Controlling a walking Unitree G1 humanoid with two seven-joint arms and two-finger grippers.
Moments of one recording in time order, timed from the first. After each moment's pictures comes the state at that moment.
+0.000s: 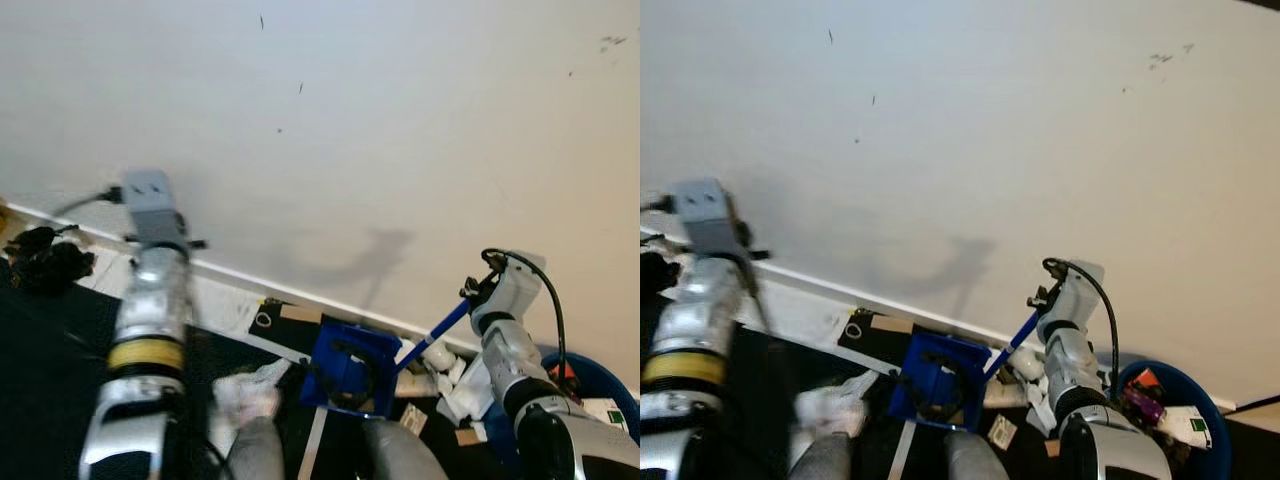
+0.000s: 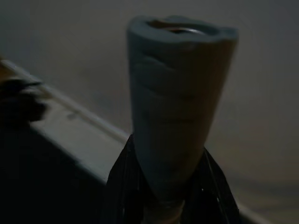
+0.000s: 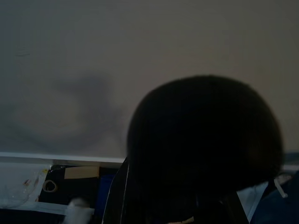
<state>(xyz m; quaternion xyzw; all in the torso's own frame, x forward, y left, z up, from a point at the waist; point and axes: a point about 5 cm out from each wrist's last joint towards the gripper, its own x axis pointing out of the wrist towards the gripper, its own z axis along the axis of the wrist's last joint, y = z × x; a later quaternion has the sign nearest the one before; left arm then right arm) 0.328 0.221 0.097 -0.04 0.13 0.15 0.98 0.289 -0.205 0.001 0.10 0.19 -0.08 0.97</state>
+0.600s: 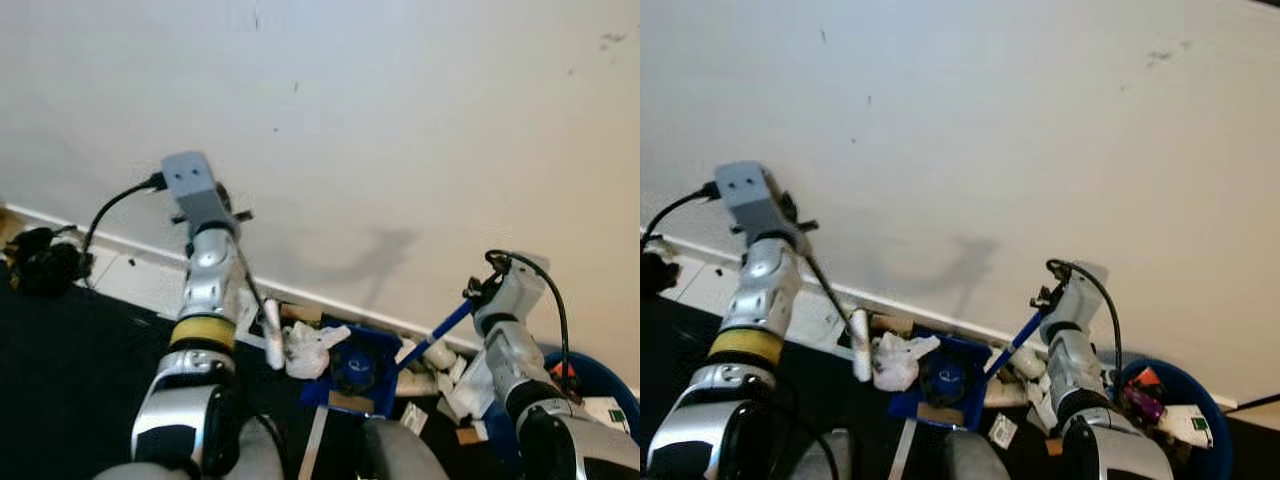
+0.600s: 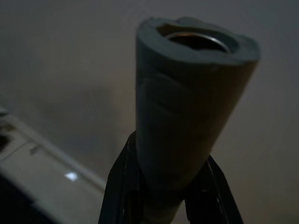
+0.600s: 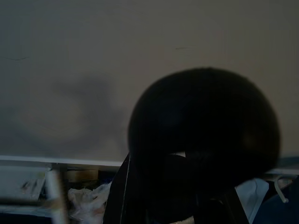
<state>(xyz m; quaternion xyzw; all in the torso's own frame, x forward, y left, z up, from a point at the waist) 0.358 0.152 0.121 -0.07 0.05 0.09 0.99 0.286 -0.210 0.000 0.09 0.18 -0.09 0.97</state>
